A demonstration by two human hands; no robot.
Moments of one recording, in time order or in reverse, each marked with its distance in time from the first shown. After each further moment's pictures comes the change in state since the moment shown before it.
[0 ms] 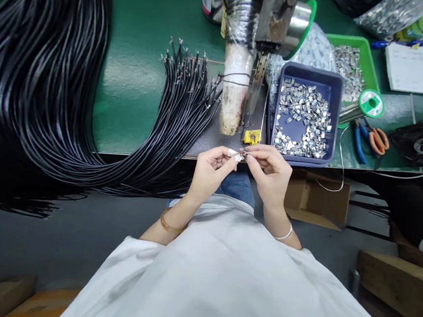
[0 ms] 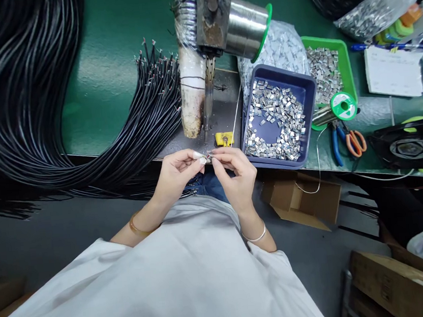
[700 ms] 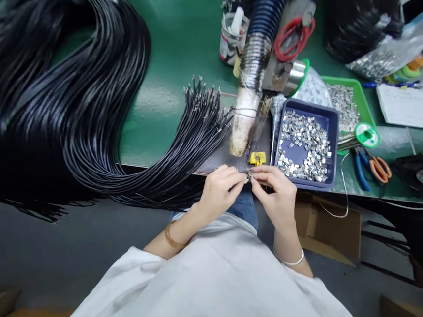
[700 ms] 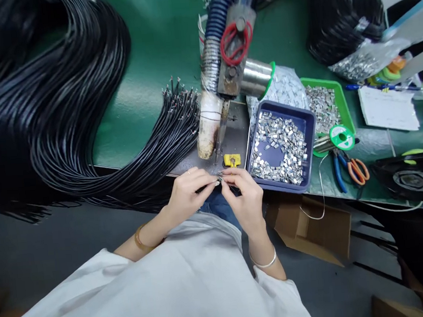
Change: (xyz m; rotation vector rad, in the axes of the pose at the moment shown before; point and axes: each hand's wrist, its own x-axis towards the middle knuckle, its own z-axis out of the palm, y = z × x) left_hand -0.002 -0.004 -0.011 0.893 -0.105 0.649; right_hand 0.007 0.000 -0.015 -0.215 -0.175 -0.153
